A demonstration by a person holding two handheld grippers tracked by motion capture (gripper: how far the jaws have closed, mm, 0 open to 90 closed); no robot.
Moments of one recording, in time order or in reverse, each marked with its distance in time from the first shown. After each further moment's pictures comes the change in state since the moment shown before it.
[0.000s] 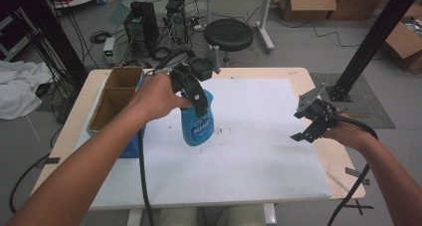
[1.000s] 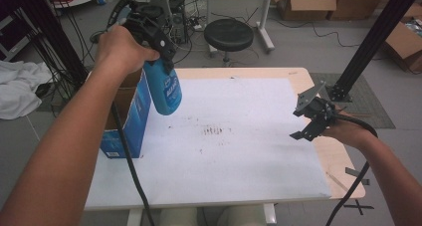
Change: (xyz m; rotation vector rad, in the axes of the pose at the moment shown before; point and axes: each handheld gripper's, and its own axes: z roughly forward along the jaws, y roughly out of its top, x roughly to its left) left arm 0.077 -0.022 -0.082 -0.039 0.076 -0.543; right arm 0.000 0.007 -0.003 0.005 -0.010 -0.026
